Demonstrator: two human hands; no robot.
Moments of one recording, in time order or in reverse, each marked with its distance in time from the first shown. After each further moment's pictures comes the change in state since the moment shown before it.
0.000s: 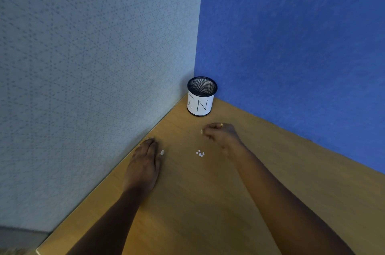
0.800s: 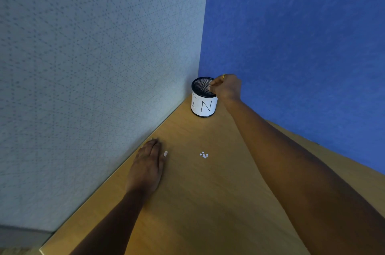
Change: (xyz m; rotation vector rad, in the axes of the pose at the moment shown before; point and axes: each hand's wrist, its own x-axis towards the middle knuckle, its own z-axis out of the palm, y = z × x) left_hand -0.001 0.001 -0.001 -0.007 -0.008 -0.016; right_hand 0.065 -0.093 0.007 -0.385 0.269 -0.400
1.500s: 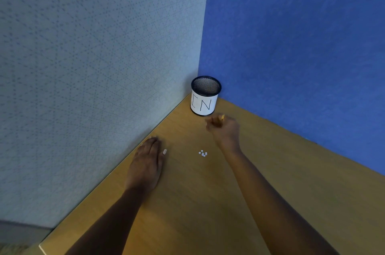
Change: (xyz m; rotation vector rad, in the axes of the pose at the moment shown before) left_hand 0.001 -0.002 0.003 0.017 0.011 0.011; right_hand -0.099 0.055 0.008 0.185 -0.048 0.007
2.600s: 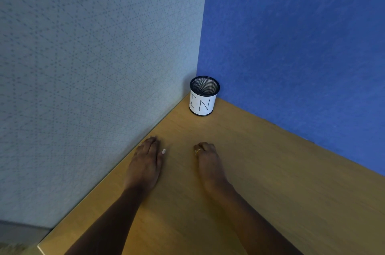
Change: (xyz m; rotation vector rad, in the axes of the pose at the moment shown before) left_hand 0.000 0.001 -0.002 -0.027 -0.012 -0.005; right_hand -0.063 0.026 0.018 -0.743 -0.359 -0.220
